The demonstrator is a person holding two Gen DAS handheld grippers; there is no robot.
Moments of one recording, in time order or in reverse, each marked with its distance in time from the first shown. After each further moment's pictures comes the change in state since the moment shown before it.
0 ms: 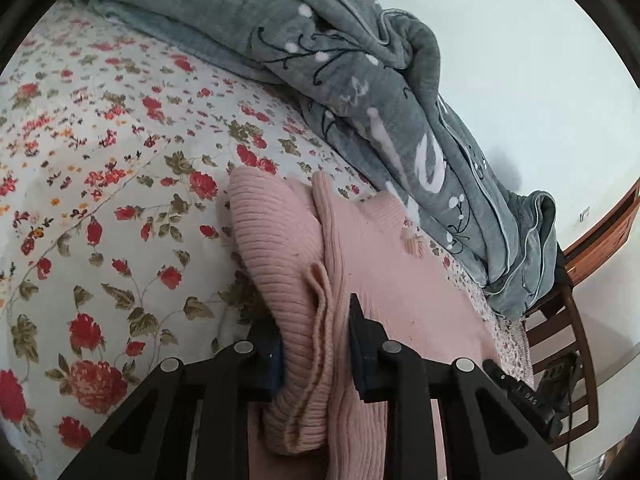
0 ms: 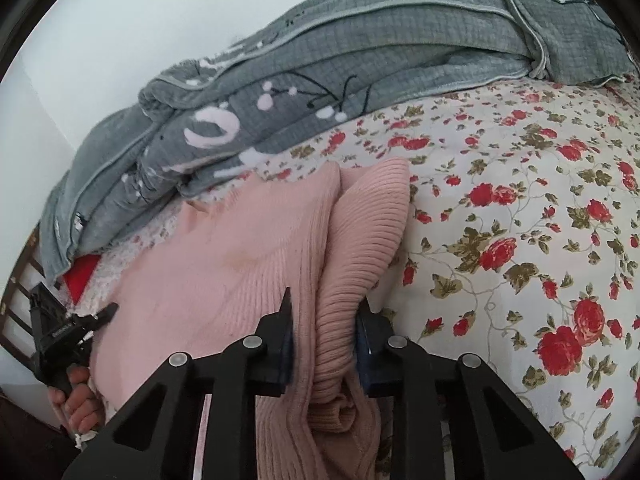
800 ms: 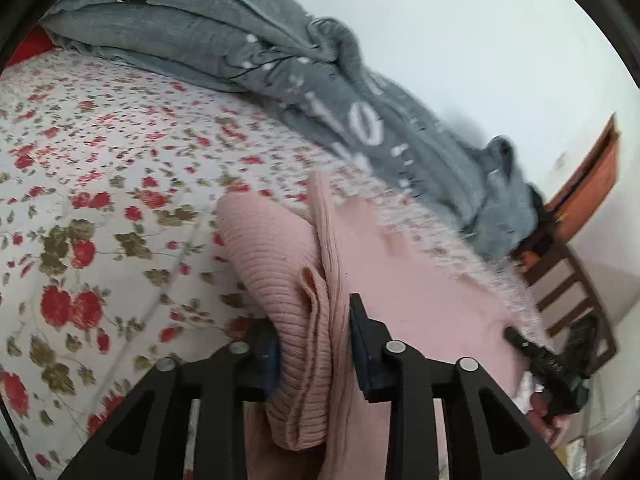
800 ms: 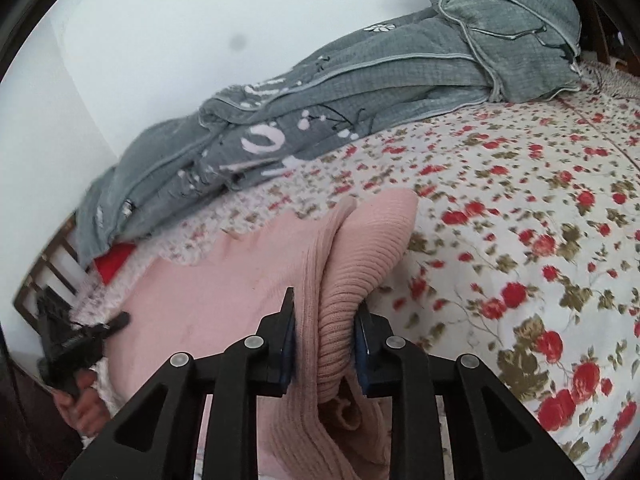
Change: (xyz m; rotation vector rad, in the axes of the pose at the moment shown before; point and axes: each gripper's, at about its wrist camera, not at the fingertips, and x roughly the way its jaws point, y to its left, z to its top) left arm -0.098 -0.041 -0.097 0.155 -0.017 0.059; right arm -0.122 -0.007 -0.082 -0.039 -0.098 0.017
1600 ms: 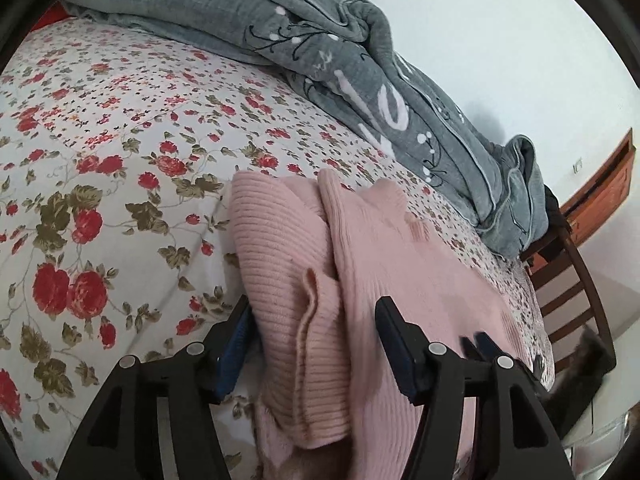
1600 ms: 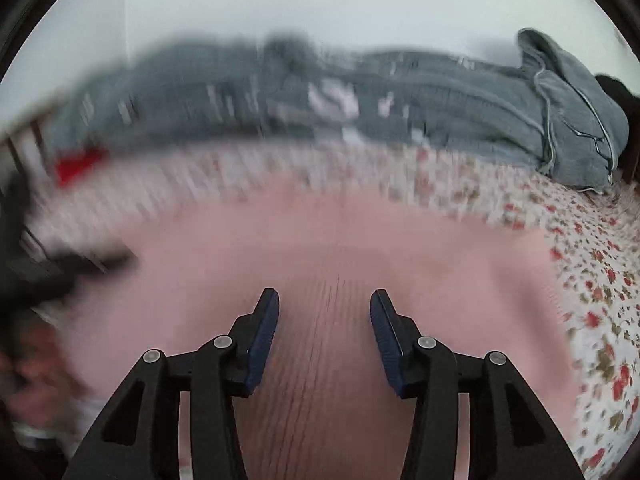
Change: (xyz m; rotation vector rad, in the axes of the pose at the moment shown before) left arm 0.010 0.019 -0.005 -0.053 0.061 -0.024; right arm 0.069 0.152 -0.065 -0.426 0.009 -0.280
